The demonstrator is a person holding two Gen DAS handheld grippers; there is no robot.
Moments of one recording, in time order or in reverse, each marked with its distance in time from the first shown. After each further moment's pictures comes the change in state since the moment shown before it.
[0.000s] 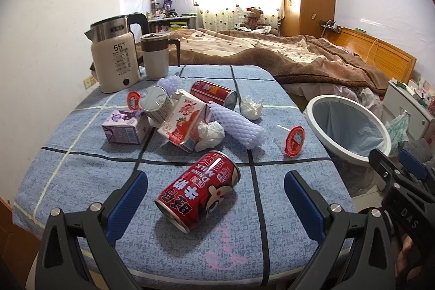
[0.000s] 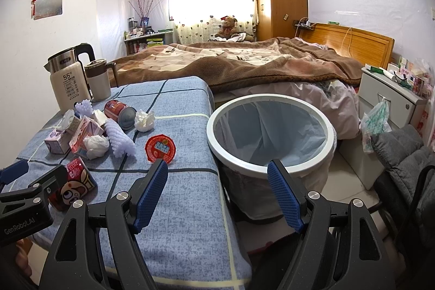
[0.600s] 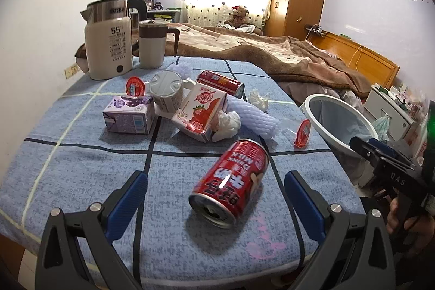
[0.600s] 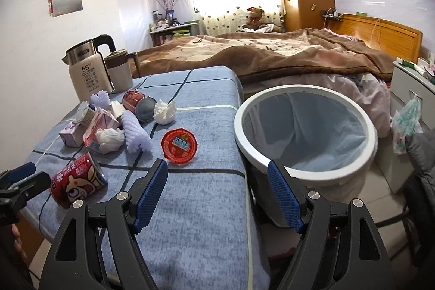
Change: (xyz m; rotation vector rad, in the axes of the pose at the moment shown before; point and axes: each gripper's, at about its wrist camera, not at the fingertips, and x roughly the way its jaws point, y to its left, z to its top) left arm 0.016 0.059 -0.013 -0.026 0.021 -0.150; right arm 0.046 0.003 -0.001 -0.025 0.048 0.177
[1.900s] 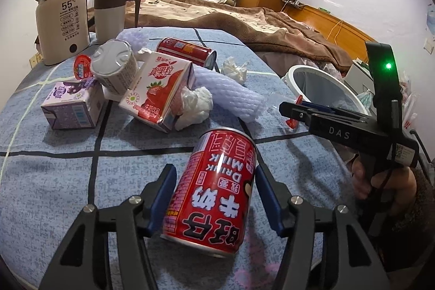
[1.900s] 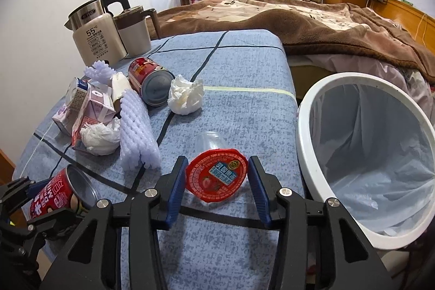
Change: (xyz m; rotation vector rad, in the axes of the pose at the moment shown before) left arm 0.054 -0.014 0.006 0.056 0.163 -0.153; right arm 0.107 0.029 0.029 -0.083 0.224 0.144
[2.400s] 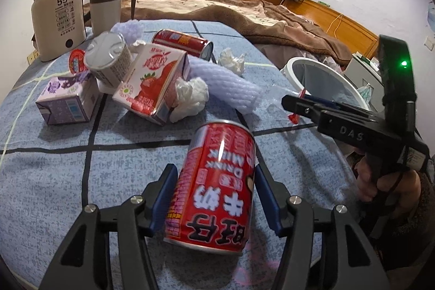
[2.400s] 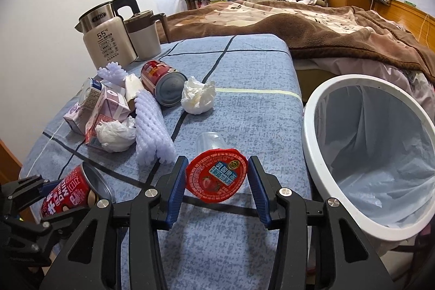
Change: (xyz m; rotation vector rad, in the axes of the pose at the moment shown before) left arm 0.008 -0.001 0.000 0.003 0.042 0.000; right arm -0.011 0.006 -0.007 -0.005 -0.028 0.035
